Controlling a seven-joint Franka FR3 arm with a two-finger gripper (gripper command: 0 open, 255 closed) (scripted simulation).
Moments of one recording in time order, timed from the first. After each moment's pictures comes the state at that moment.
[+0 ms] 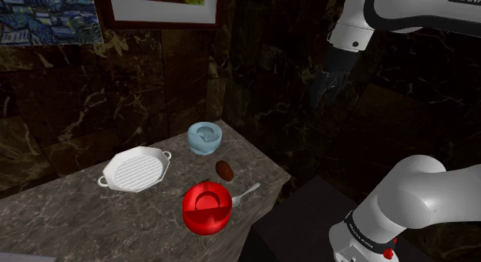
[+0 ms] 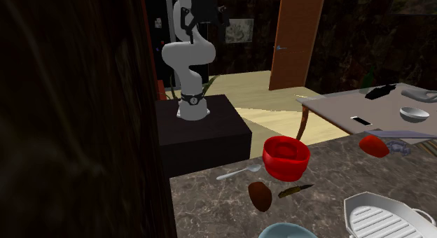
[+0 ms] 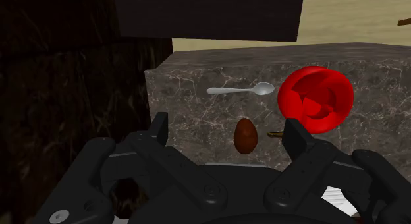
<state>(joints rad) 0.00 -0.79 0.04 -2.38 0.07 1.55 0.04</state>
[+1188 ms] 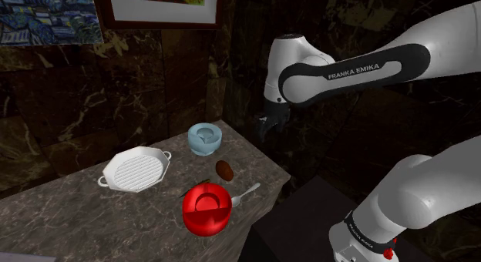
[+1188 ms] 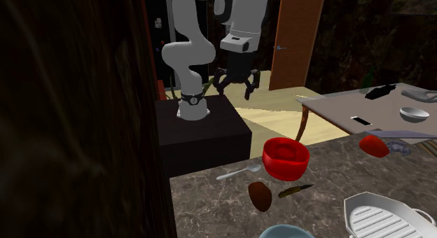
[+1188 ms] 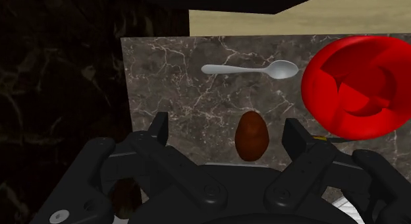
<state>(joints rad) 0.01 -0.38 0.28 -2.50 0.01 2.07 0.25</state>
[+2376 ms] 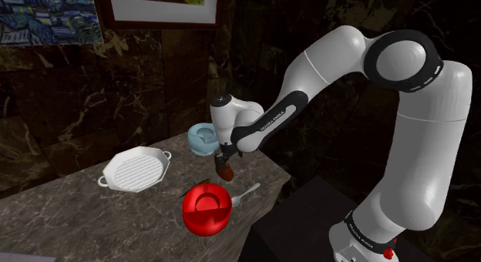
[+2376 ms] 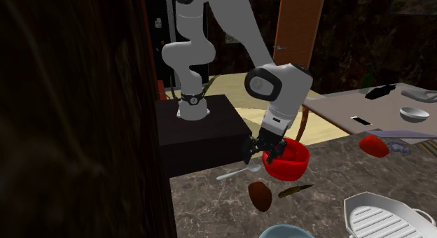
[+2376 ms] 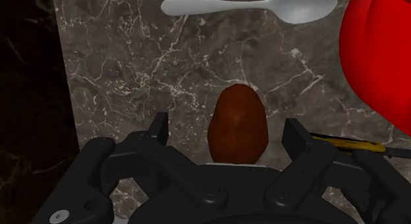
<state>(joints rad) 0.07 0.40 0.32 -2.18 -0.53 2.35 0.75</state>
